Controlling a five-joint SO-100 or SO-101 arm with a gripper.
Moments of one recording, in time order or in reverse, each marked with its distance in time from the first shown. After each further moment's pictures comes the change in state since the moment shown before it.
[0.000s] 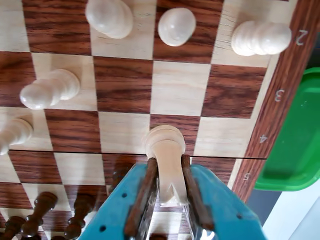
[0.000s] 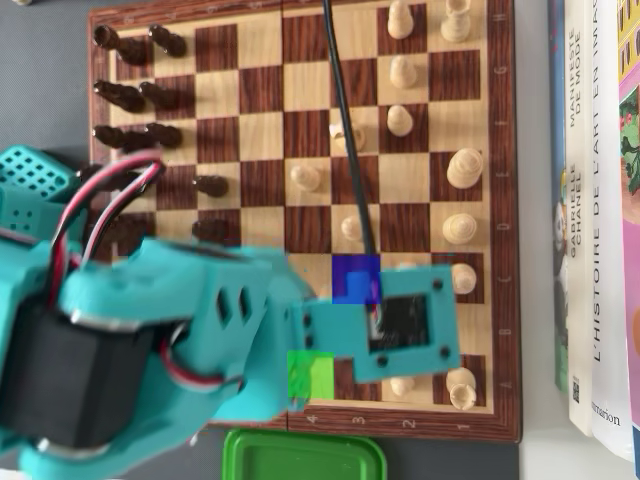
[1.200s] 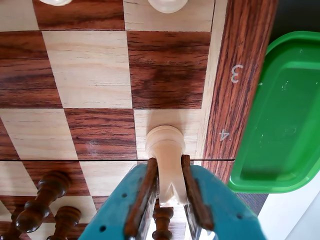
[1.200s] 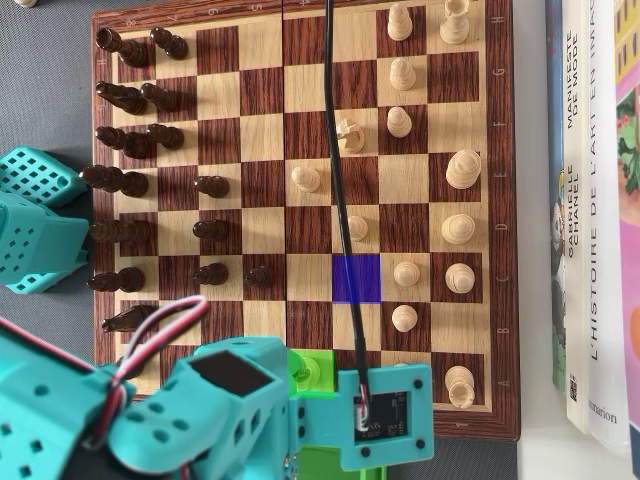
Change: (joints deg) arm 9.1 -7.6 -0.8 -3.1 -6.0
